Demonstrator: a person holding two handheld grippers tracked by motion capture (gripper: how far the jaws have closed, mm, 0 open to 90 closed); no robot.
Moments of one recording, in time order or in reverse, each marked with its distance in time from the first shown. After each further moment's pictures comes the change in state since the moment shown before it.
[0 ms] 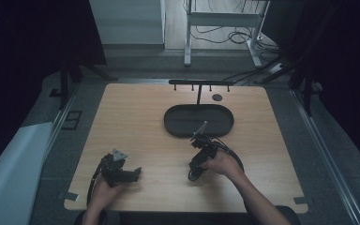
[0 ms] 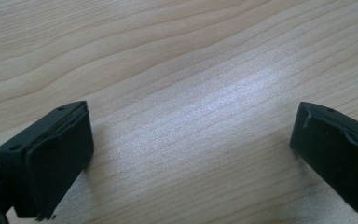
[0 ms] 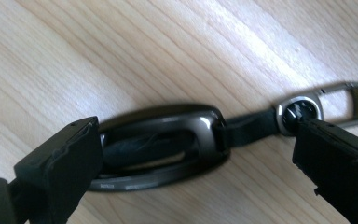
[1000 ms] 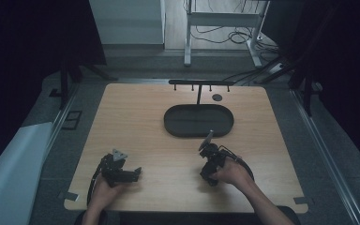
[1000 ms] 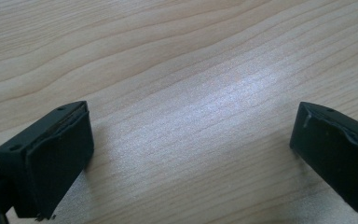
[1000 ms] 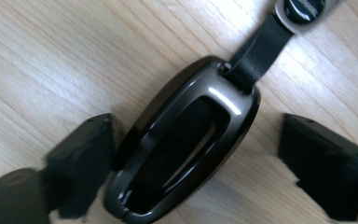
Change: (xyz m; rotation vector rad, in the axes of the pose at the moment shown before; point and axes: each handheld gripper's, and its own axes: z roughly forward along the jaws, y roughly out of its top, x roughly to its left) left arm 0.000 0.000 0.000 0.000 -0.001 0.000; right arm -0.003 -0.039 0.000 0.096 -0.092 -0.020
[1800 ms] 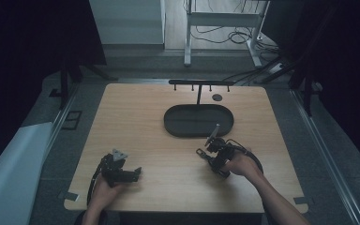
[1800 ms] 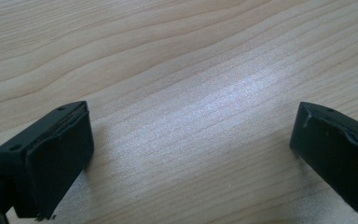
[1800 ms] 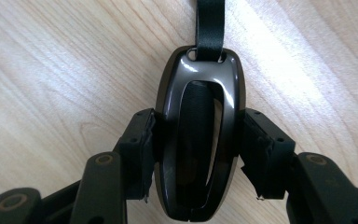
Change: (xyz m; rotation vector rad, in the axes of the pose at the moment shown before) left arm 0.000 0.000 0.000 0.000 0.000 0.000; right arm -0.028 -0.002 -0.018 -0.018 0.049 -0.106
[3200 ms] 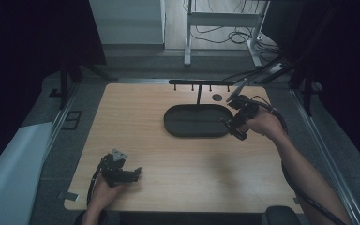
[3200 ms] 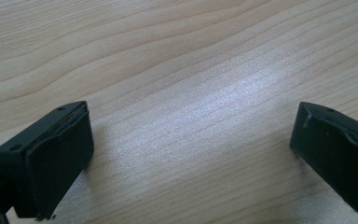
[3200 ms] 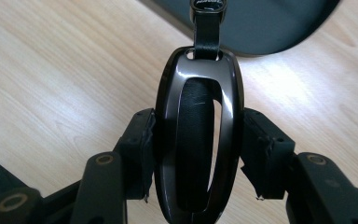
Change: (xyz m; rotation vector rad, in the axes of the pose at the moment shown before) left arm 0.000 0.000 0.000 -0.002 0.001 0.001; right arm -0.084 0.019 -0.123 -0.101 -0.005 0.149
